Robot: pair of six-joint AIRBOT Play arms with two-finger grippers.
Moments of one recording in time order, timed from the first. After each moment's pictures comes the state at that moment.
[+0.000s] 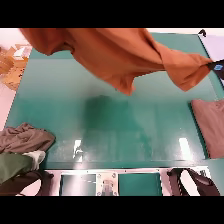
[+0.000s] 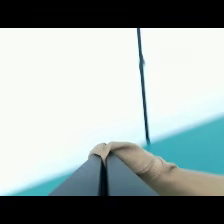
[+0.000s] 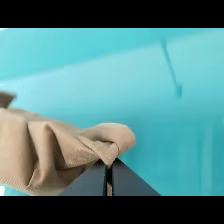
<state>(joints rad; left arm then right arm) -0.11 -1.10 2.11 1.33 -0.95 -1.28 -0.41 -0.67 1.20 -0.89 1.22 1.43</state>
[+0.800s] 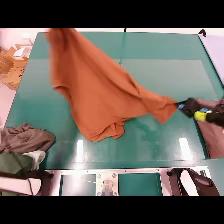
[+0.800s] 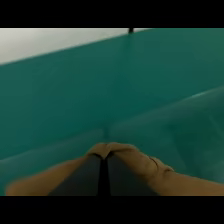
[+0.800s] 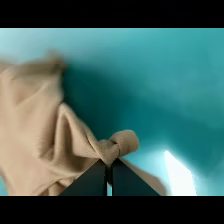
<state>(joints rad) -0.12 -1.64 1.95 1.14 -0.84 -1.21 -0.40 -0.68 0.57 -0.79 1.05 1.39</state>
